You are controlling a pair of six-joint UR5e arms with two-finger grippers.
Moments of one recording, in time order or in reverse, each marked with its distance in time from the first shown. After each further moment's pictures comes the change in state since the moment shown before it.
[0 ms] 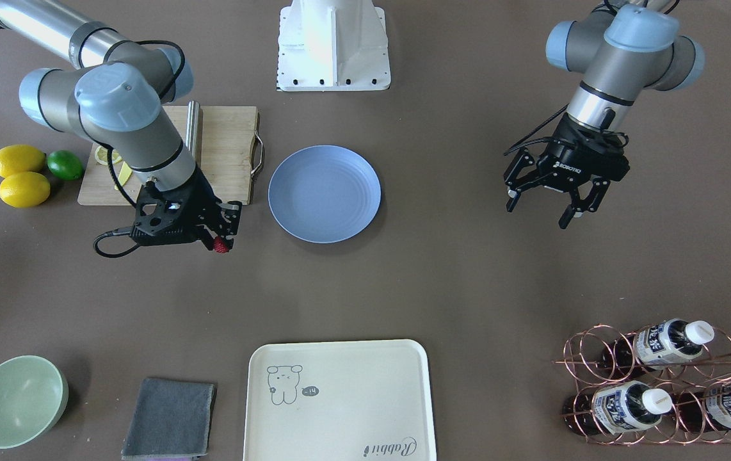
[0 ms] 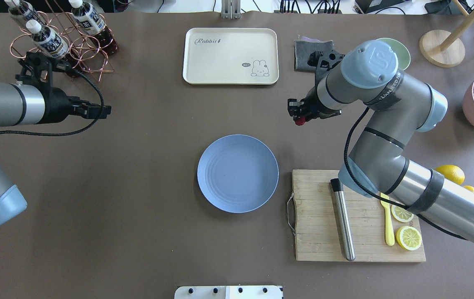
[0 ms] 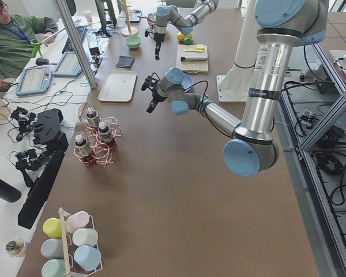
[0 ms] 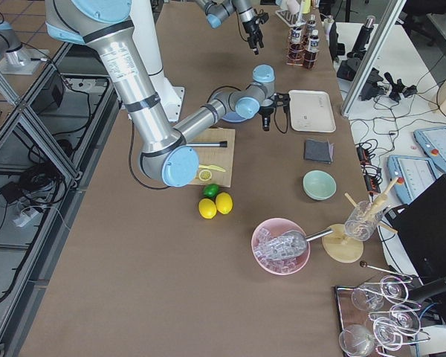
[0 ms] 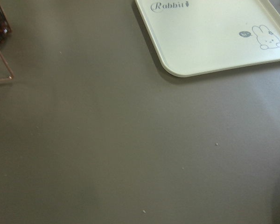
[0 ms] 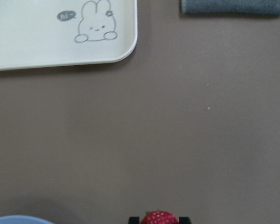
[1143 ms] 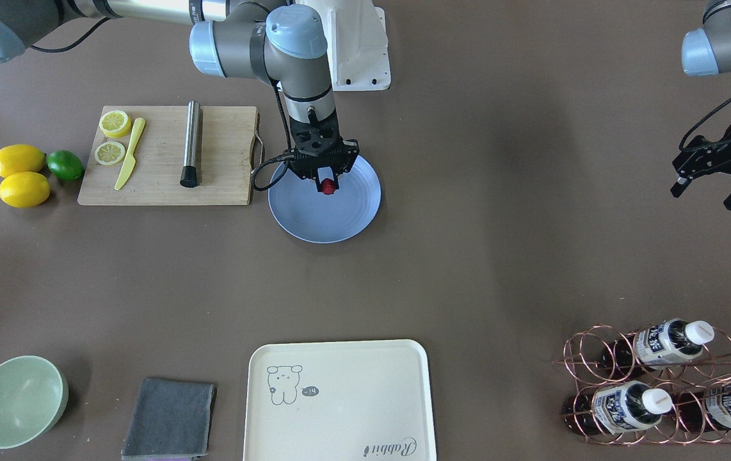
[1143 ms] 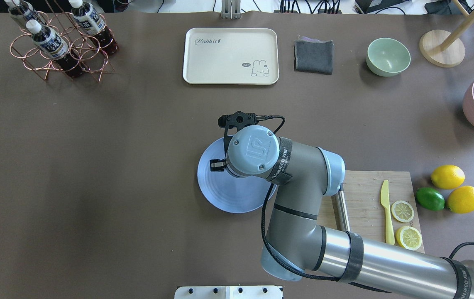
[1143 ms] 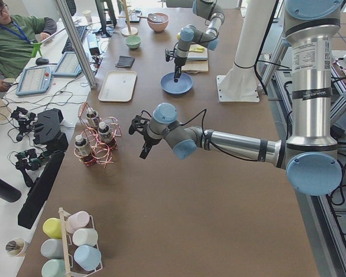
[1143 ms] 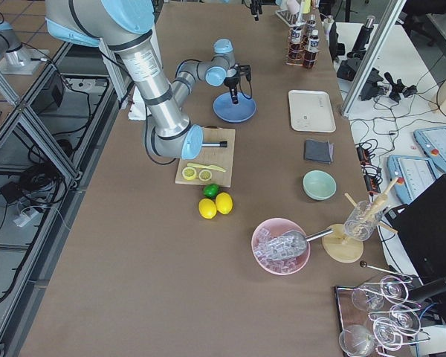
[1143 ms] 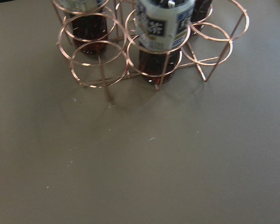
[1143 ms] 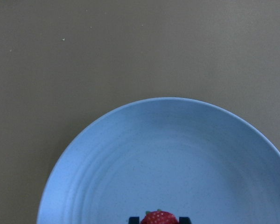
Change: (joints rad) left arm -0.399 0.246 0.088 -0.016 -0.395 0.299; right arm -0.298 0.211 -0.066 -0.161 -0.275 0.036
